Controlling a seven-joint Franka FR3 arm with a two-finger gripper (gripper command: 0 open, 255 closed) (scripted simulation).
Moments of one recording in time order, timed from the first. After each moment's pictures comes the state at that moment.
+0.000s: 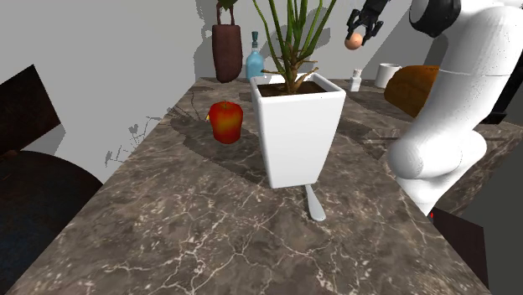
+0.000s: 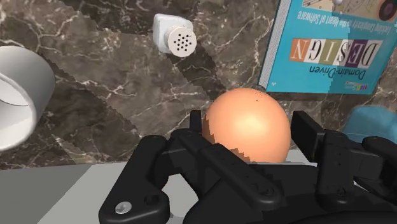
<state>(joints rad) -0.54 0.07 -0.45 -1.35 0.35 1.44 -0.22</state>
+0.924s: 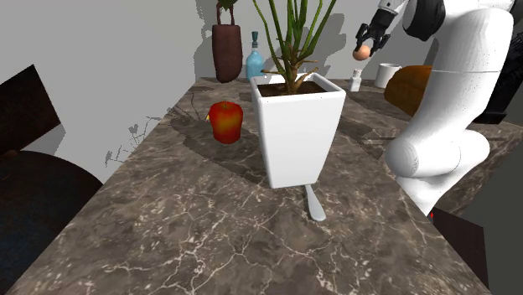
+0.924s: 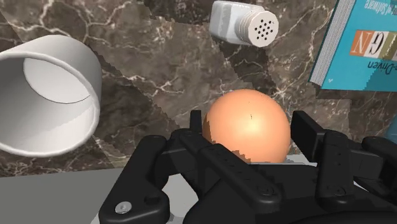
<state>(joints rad) -0.62 0.16 -0.50 -1.37 0.39 1.49 -0.36</state>
